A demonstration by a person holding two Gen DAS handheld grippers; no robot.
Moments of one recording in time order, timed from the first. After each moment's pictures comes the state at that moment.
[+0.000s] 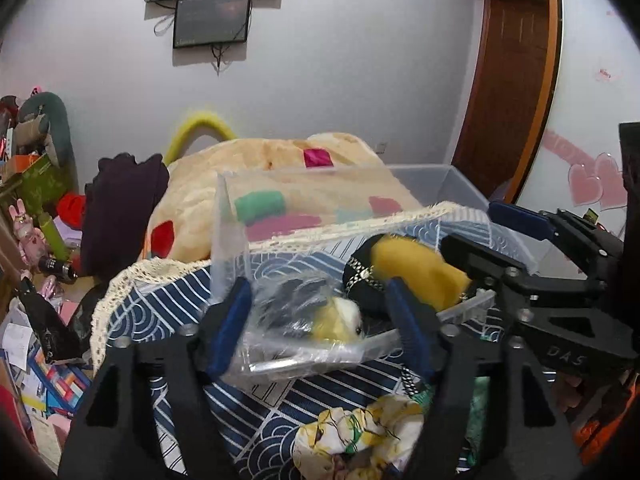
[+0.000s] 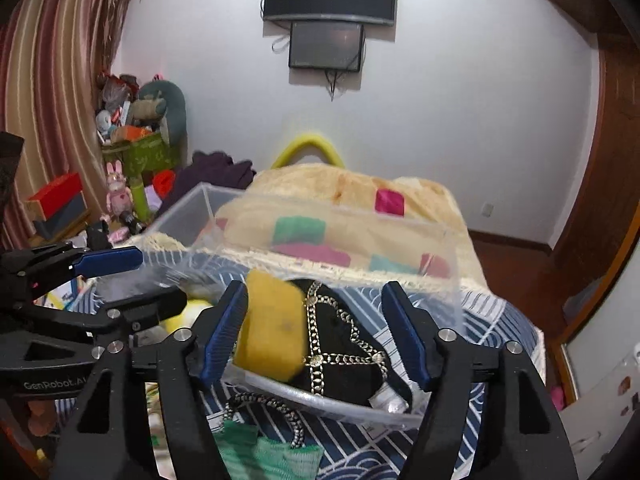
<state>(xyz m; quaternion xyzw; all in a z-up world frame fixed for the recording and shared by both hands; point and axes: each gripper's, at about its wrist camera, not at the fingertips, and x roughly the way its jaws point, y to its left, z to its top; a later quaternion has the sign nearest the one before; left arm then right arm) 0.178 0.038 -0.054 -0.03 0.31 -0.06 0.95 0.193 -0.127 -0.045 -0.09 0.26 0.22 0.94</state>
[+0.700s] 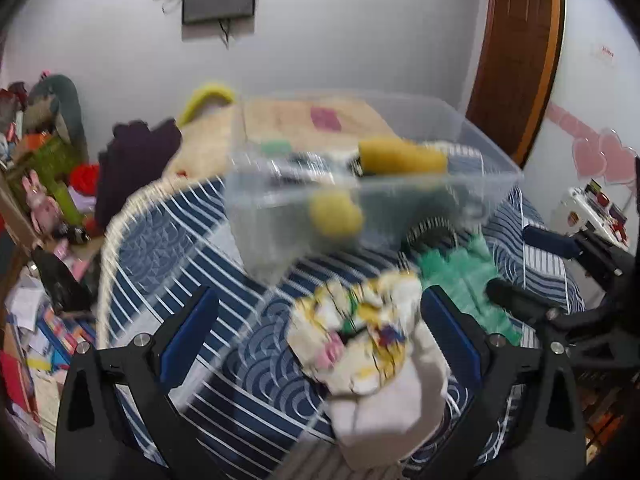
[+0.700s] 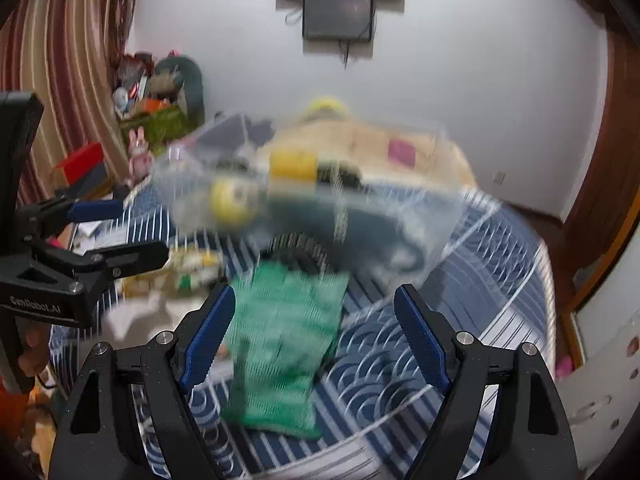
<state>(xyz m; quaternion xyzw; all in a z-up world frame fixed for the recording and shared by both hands) 0.117 0.032 -0.095 -0.02 0.37 -0.05 0.93 0.140 -0.150 -0.091 -0.09 0.31 0.24 0.91</state>
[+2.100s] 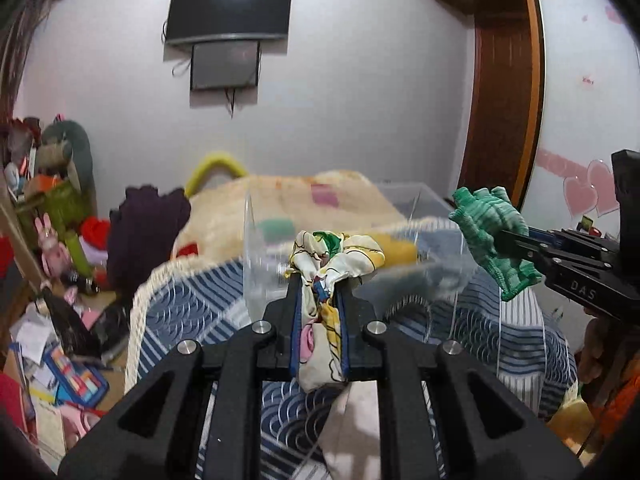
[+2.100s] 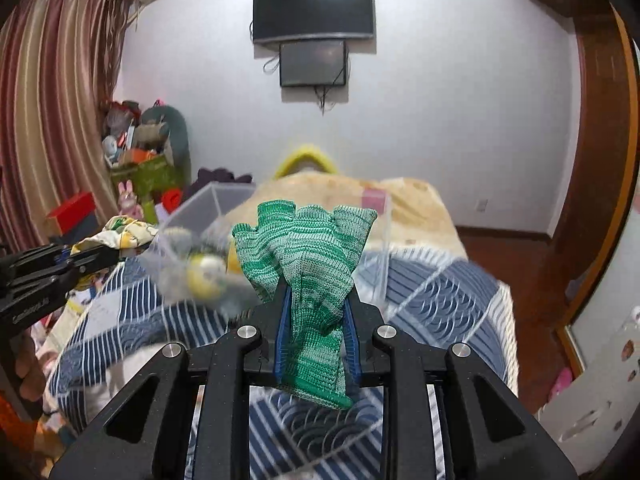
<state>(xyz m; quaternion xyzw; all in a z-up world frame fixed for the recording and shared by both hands) 0.089 0.030 -0.038 -0.02 0.22 -0.04 0.97 0.139 -0.183 -0.052 -0.05 0.24 0.22 0.94</state>
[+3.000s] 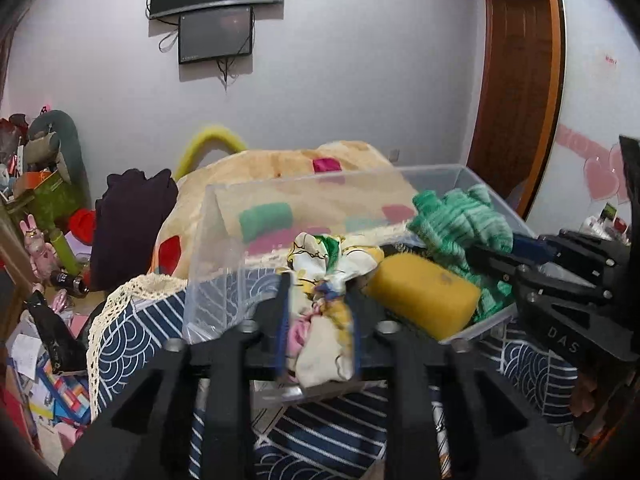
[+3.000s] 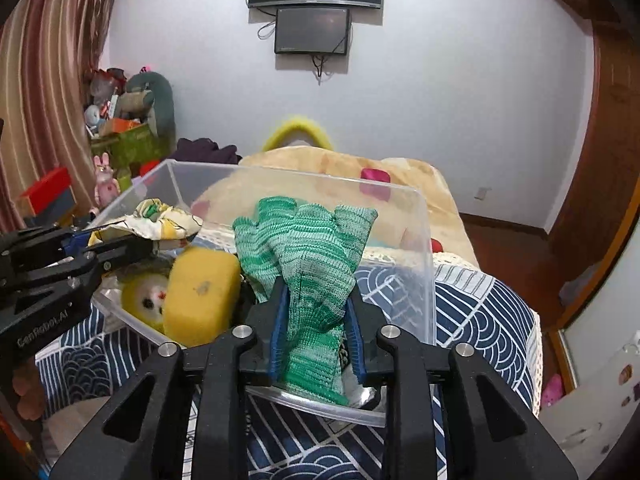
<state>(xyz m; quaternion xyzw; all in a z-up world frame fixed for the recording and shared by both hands) 0.192 0.017 -0.070 0.00 0.30 -0.03 0.95 0.202 -0.140 -0.078 -0.09 0.28 0.20 0.93</state>
